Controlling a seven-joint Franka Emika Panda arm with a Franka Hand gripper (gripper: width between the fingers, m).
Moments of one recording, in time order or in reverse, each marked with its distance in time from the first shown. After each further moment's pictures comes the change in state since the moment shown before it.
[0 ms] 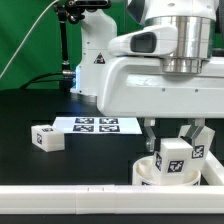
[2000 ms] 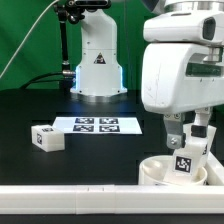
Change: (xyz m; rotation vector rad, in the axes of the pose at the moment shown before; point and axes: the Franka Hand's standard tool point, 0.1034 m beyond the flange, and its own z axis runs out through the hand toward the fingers) arm 0.009 -0.016 -0.009 -0.020 -0.019 -0.853
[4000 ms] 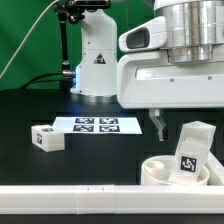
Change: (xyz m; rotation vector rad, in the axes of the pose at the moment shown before) arm 0.011 -0.003 -0.007 0.162 0.006 1.340
